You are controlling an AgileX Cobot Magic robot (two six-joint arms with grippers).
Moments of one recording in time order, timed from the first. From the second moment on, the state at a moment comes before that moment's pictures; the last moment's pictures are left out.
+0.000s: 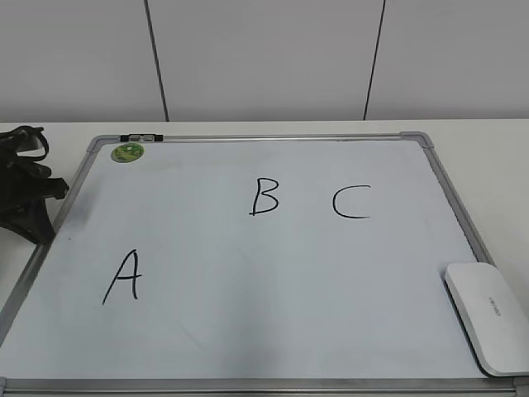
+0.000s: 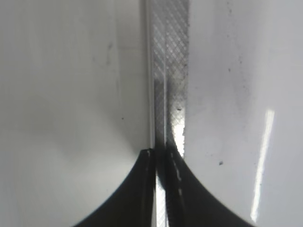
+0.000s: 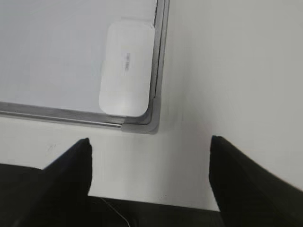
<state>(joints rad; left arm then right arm) 0.05 2.11 -1.40 -0.24 0.93 0.18 -0.03 0.44 -0.53 0.07 1.07 -0.19</state>
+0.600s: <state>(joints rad) 0.05 2.11 -1.40 -0.25 0.93 0.18 -0.02 0.84 -0.68 0.13 1.02 -0.20</state>
